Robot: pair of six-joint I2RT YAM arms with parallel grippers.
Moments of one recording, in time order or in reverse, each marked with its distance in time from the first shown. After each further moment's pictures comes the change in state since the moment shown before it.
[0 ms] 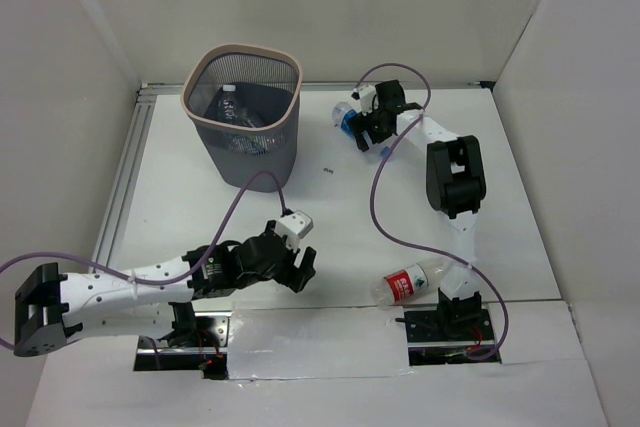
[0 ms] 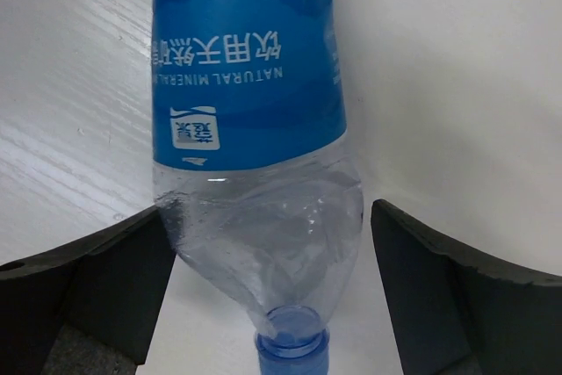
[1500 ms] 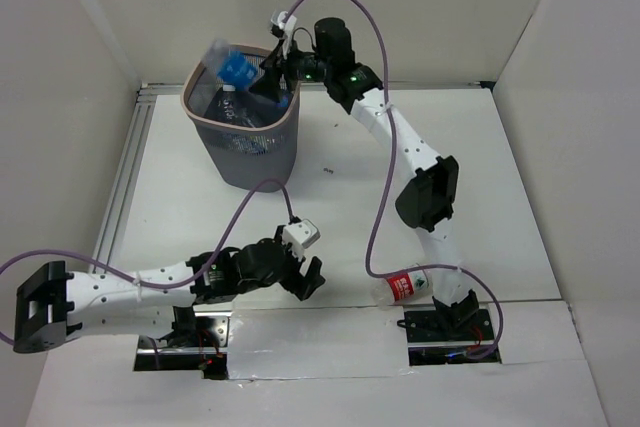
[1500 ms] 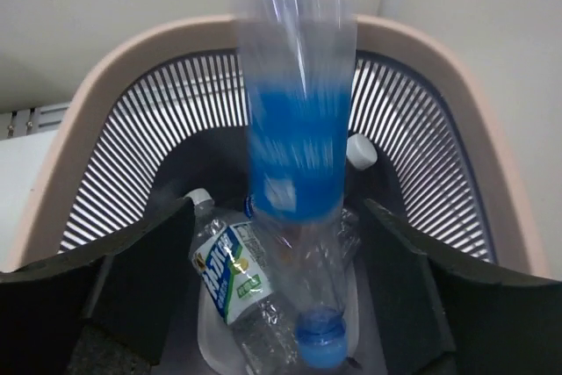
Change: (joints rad) left arm -0.037 0.010 -0.072 0.188 0.071 0.055; right arm 0.343 -0.002 0.679 0.103 -0.554 0.179
